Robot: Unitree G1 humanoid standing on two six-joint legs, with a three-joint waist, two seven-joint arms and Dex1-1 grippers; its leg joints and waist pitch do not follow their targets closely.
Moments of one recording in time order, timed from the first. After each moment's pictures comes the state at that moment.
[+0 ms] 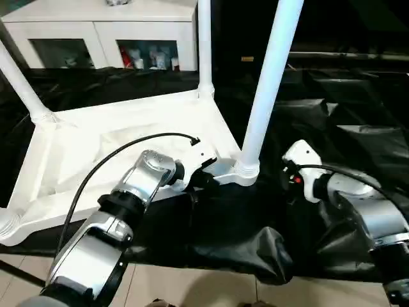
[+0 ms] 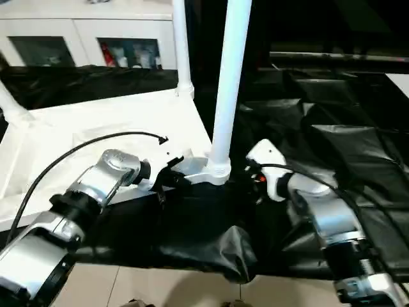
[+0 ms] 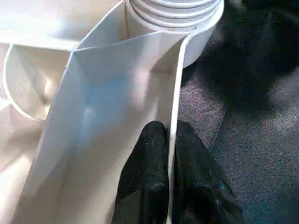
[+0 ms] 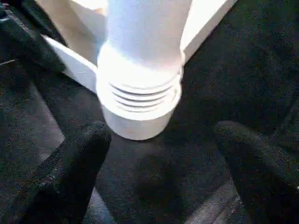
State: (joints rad) left arm -0.74 0.22 -0.33 0.67 0.08 0.40 -0.96; right arm -0.39 -0.50 0.15 0.25 0.11 0.37 0.78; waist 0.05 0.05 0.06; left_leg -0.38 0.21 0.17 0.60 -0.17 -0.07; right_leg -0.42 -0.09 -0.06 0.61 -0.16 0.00
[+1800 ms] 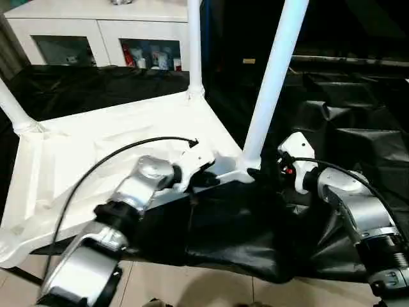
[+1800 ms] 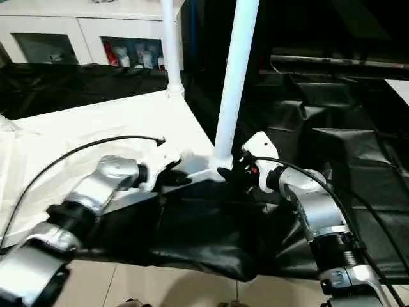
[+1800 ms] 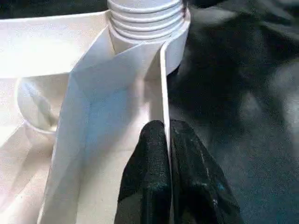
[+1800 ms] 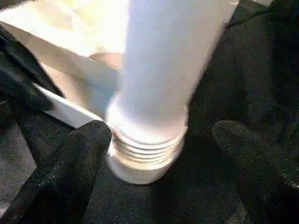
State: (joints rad) left arm -0.70 0.25 -0.33 0.70 0.08 0.14 -1.00; right arm -0.44 -0.44 0.12 0.37 0.11 0.23 0.77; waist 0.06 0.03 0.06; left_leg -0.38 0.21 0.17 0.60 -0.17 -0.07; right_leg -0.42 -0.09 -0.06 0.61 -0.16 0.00
